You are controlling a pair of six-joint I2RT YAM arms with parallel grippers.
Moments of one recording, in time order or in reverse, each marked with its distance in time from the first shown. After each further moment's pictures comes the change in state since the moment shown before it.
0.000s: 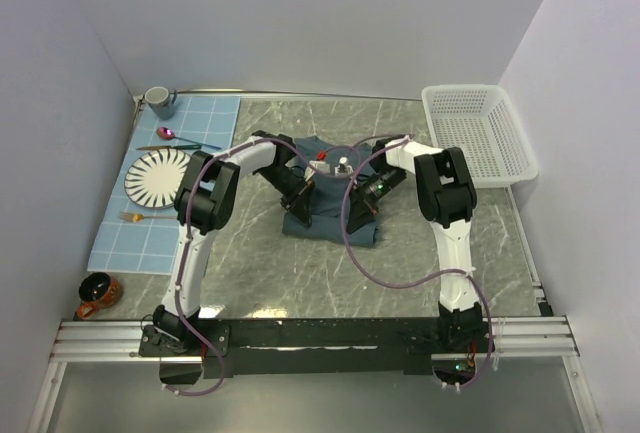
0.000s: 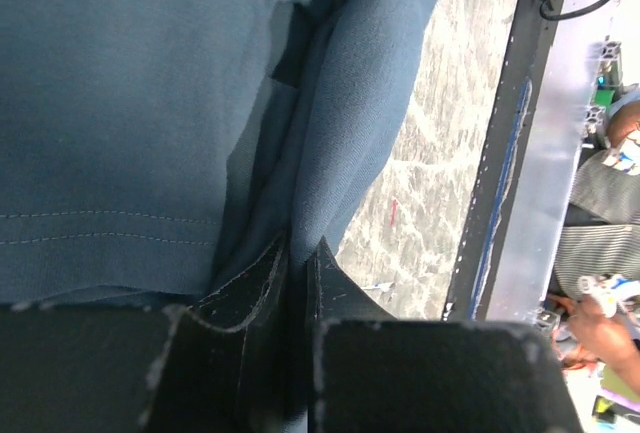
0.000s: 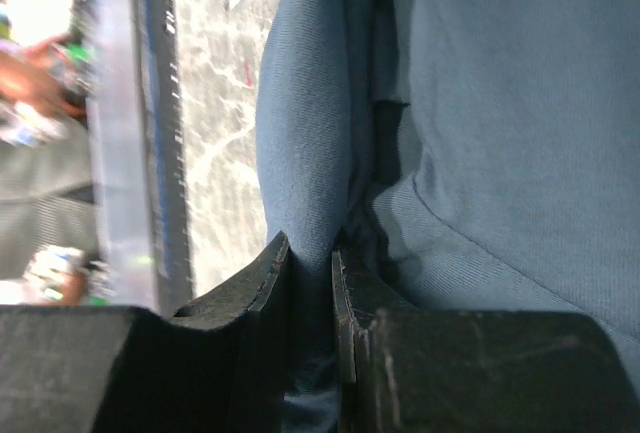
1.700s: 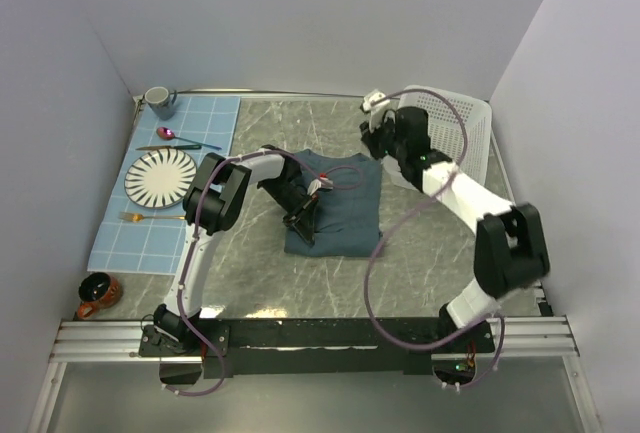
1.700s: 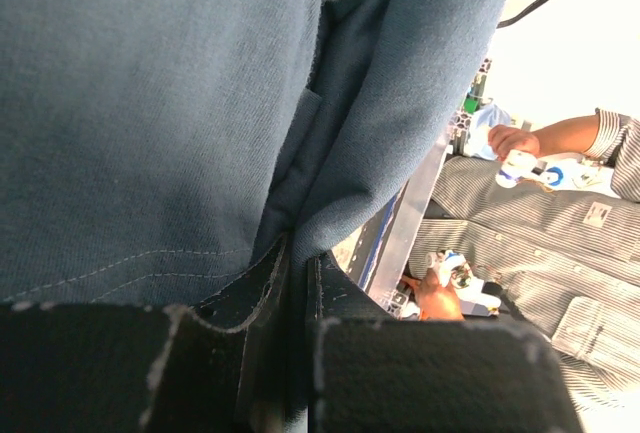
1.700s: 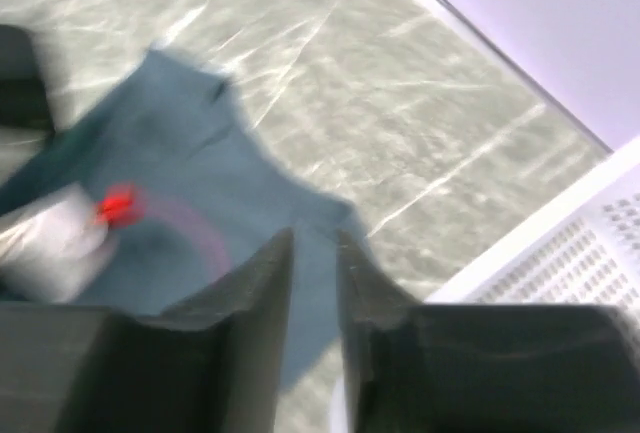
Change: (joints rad) left arm -0.057 0.050 -0.079 -0.061 0.084 -0.204; right arm 0.051 -0.762 -0.525 1.401 0.800 0.703
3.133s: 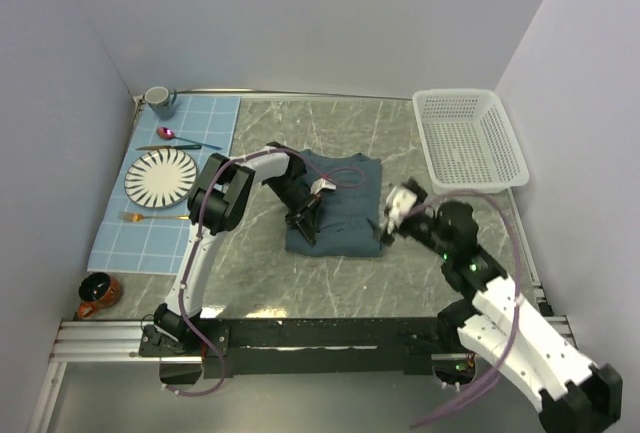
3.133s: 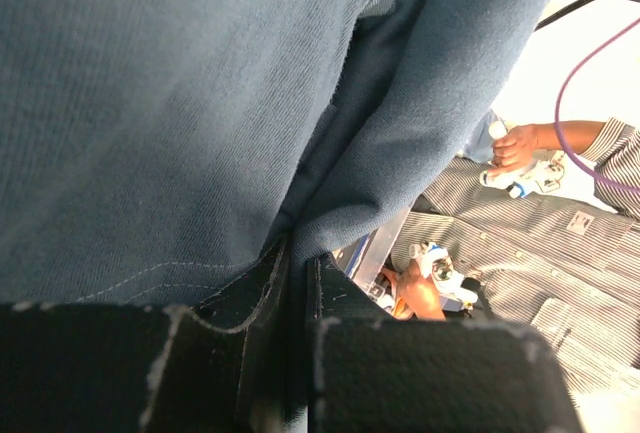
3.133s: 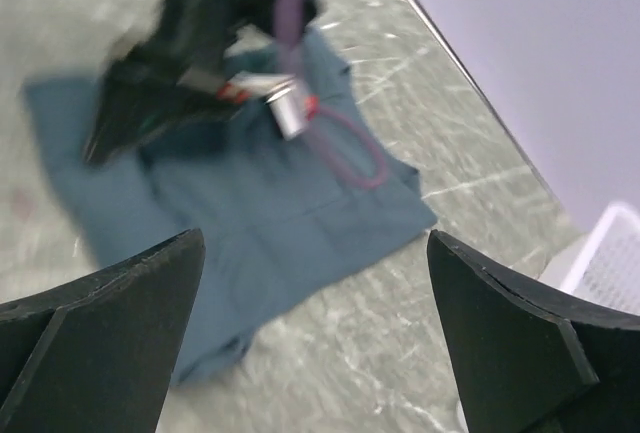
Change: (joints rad) left arm -0.019 0.029 0.075 -0.046 -0.058 -0.104; right arm 0.135 -0.872 -0.618 -0.076 -0.068 -0.192
